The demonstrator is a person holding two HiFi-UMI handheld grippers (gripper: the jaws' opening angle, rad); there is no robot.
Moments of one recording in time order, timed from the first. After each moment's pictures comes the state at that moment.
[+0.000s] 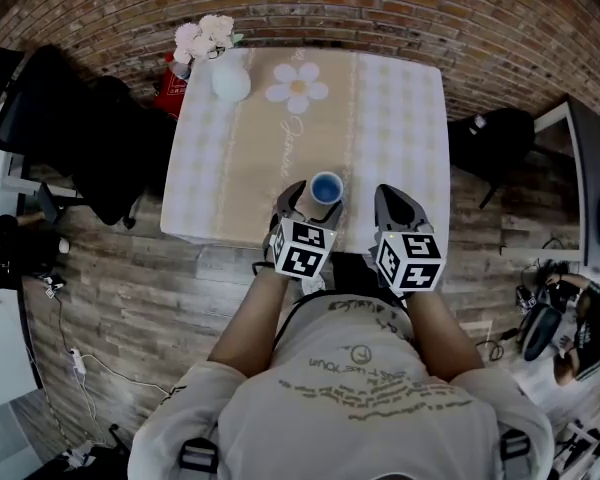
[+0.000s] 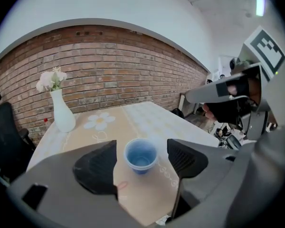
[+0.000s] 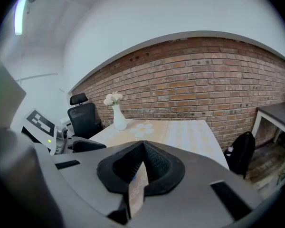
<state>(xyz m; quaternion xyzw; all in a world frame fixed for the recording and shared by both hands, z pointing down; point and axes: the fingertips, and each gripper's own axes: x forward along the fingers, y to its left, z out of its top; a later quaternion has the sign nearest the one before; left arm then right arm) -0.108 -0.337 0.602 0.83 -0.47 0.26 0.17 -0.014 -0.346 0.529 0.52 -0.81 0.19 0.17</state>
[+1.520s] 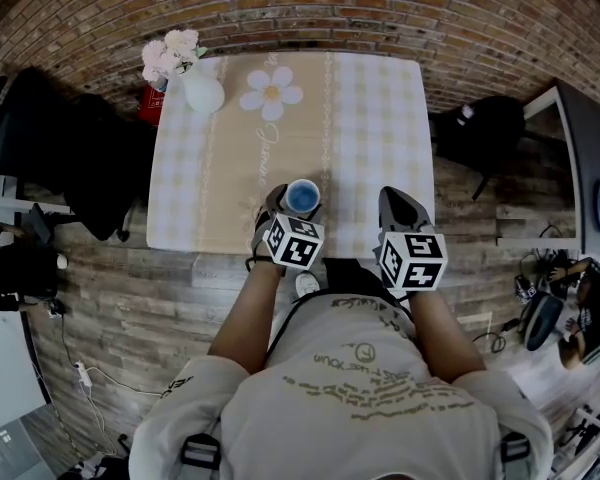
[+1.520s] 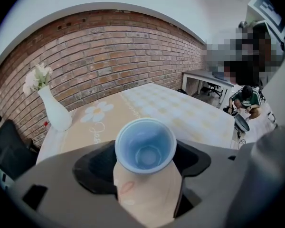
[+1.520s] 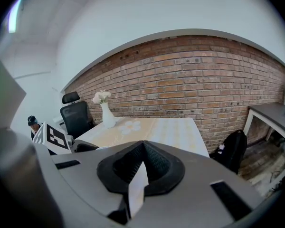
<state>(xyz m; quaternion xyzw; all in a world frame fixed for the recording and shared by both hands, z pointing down) -0.097 -0.361 0.669 0.79 -0.46 0.38 0.15 0.052 -0.359 0.544 0.55 -0.79 0.20 0.18</state>
